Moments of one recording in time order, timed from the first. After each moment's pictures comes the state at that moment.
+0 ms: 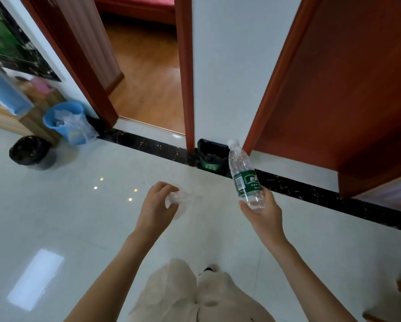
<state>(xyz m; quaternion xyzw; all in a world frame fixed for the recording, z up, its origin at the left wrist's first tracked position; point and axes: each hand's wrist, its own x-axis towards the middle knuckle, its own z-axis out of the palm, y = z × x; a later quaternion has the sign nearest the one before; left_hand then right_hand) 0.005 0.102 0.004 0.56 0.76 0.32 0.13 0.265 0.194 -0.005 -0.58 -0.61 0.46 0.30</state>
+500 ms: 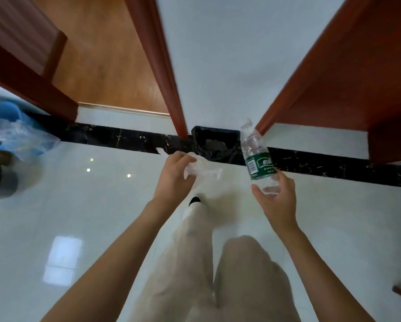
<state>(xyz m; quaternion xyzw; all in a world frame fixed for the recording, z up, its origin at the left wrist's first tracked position) -0.131 0.469 -0.148 0.62 0.71 0.26 0.21 0.131 0.477 -0.163 -0.69 -0.52 0.40 0.29</state>
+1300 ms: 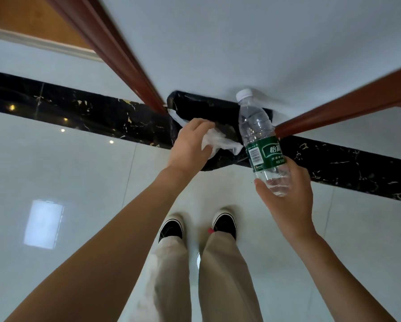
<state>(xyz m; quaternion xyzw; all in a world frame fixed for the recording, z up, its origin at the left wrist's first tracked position) -0.113 0.705 -0.628 0.60 0.70 0.24 0.29 0.117 0.673 -0.586 -0.67 -0.55 0.43 0.24</state>
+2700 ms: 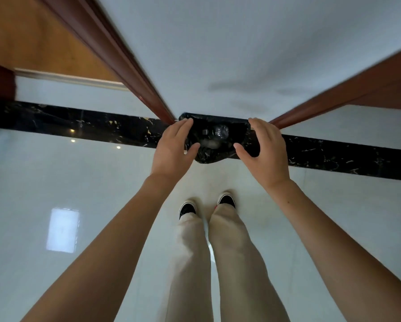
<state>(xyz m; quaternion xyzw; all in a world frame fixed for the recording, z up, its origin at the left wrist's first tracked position) -0.160 0.679 -0.396 0.60 0.73 0.19 0.28 0.066 0.723 -0.400 -0.58 -0.76 0.24 0.19</state>
